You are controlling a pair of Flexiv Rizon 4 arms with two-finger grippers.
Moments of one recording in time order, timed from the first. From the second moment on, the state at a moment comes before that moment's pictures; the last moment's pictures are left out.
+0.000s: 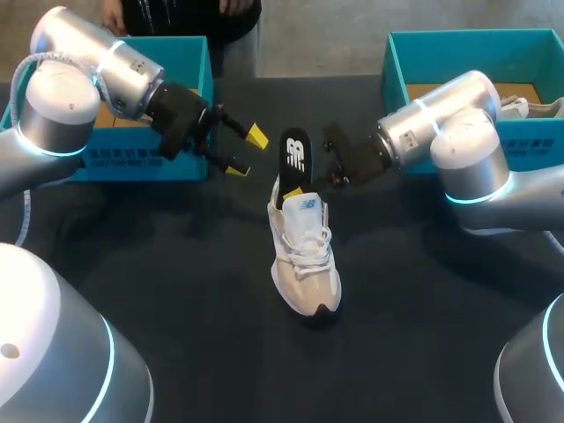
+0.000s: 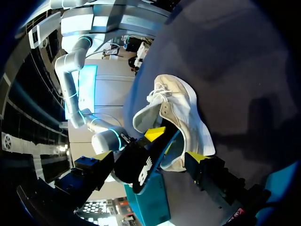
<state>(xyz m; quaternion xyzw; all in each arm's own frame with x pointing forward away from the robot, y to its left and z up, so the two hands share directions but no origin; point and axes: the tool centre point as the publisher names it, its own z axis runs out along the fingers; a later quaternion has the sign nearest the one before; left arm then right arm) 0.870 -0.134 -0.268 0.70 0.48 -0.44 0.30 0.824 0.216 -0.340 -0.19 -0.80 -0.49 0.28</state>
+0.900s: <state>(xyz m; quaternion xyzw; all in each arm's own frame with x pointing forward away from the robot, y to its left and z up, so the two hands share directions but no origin) 0.869 -0.133 -0.268 0.70 0.48 -0.44 0.30 0.838 0.205 -0.328 -0.19 -0.81 -0.48 0.28</state>
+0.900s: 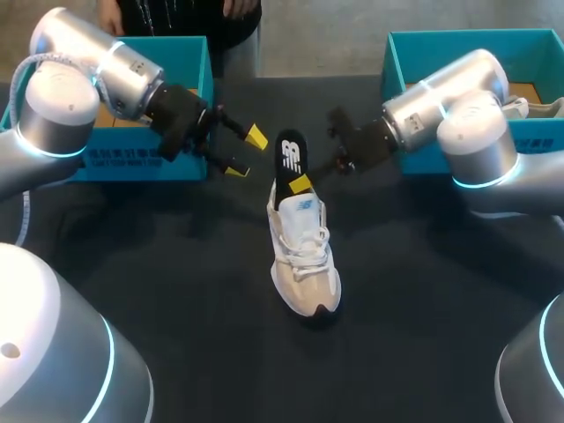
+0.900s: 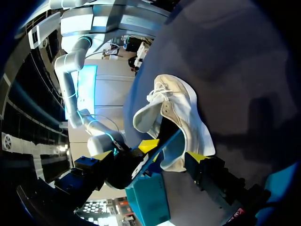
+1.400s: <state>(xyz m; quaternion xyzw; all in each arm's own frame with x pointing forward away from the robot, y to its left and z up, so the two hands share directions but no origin) 0.867 -0.134 -0.269 0.70 0.47 -0.44 0.30 0.816 0.208 -0.343 -0.19 -0.81 -0.45 0.31</state>
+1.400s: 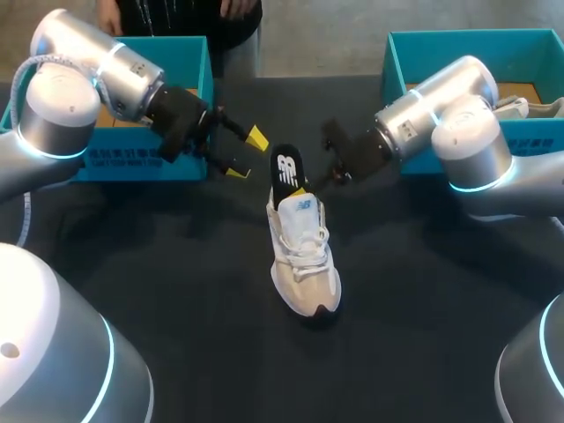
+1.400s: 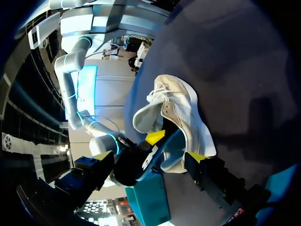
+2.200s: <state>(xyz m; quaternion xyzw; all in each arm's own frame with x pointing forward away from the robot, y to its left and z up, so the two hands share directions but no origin) 0.866 -0.136 -0.271 0.70 0.47 -0.44 0.30 0.825 0.206 -0.331 -0.19 -0.83 -0.44 0.30</state>
